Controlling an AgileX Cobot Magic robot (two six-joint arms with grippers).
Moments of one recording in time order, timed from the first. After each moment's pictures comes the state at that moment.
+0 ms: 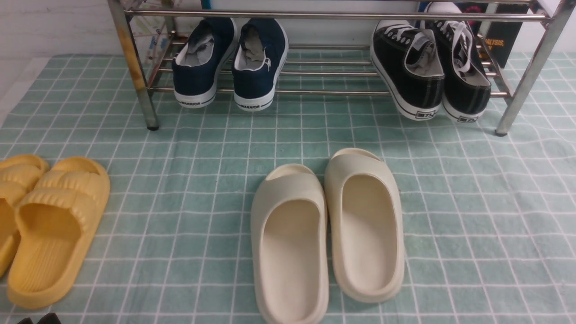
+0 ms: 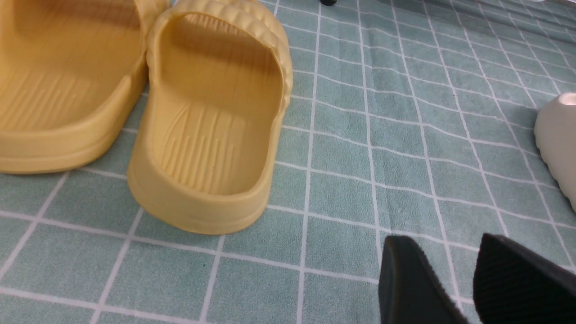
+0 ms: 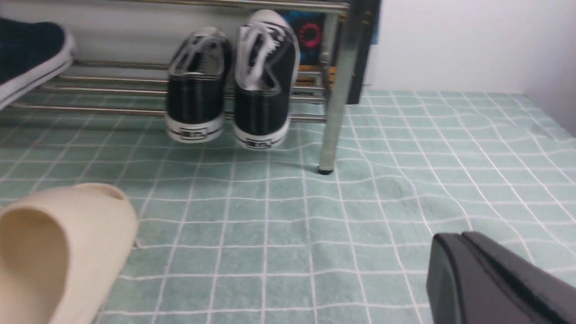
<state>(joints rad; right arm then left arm) -0.10 0.13 -0.30 0.05 0.40 -0.03 -0.03 -0.01 0.03 -0.03 0.38 -0.24</state>
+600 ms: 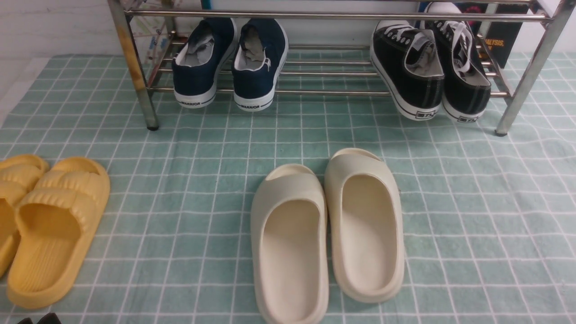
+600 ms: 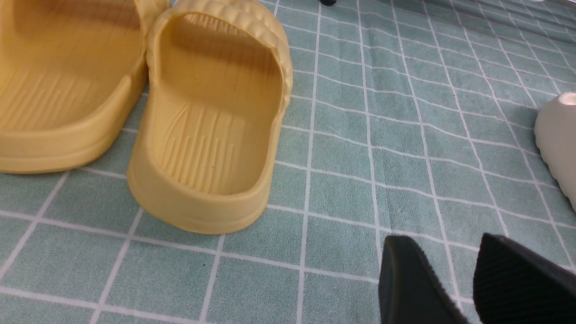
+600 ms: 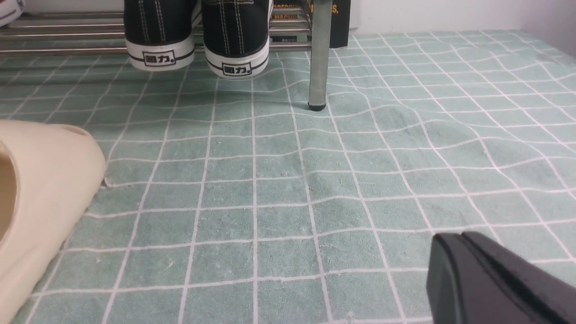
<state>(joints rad) -0.10 -0.01 0.03 -0.02 0.22 0.06 -0.03 -0.01 0.03 -0.03 0.38 -0.24</state>
